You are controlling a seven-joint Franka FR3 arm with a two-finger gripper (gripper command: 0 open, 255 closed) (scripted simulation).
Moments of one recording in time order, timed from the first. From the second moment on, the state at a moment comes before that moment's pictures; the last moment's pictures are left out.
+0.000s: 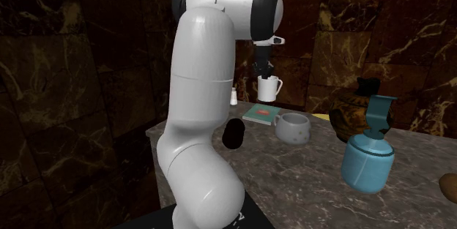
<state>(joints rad) 0.11 0.15 0.66 -1.66 -0.13 1.73 0.76</state>
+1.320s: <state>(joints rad) 0.03 0.30 0.58 -1.57 -0.21 1.77 0.60</state>
